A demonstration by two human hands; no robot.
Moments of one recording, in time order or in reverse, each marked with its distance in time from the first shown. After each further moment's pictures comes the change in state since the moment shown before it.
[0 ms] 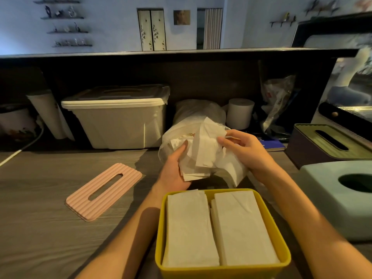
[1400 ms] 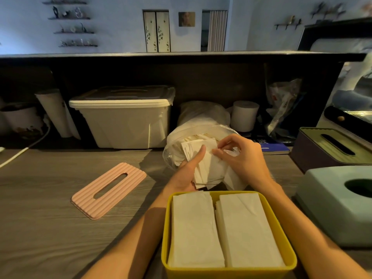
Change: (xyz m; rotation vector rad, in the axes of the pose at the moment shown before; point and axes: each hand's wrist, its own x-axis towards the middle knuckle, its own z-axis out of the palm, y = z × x) left_hand -0.002 -0.014 0.012 0.302 -0.060 0.029; right_hand 0.002 0.014 0.023 -0.369 0.183 -0.282
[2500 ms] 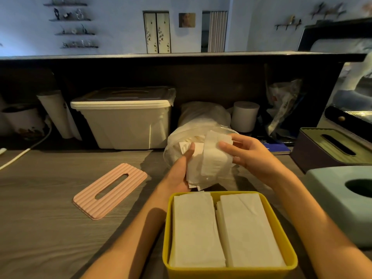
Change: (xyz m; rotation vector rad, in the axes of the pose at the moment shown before) left_hand -0.006 0.013 -0.018 -0.191 0.077 -0.173; right_hand 0.004 -0.009 -0.031 0.545 -0.362 0.247
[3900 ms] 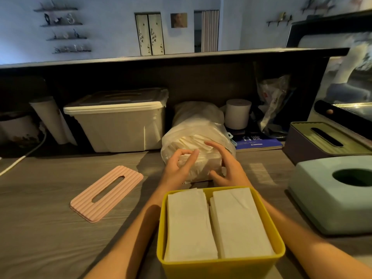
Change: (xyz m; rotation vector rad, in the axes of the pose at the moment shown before) left_hand 0.013 -0.014 -0.012 0.775 0.164 0.522; right_hand -0.013 0.066 0.032 -0.339 0.098 -0.278
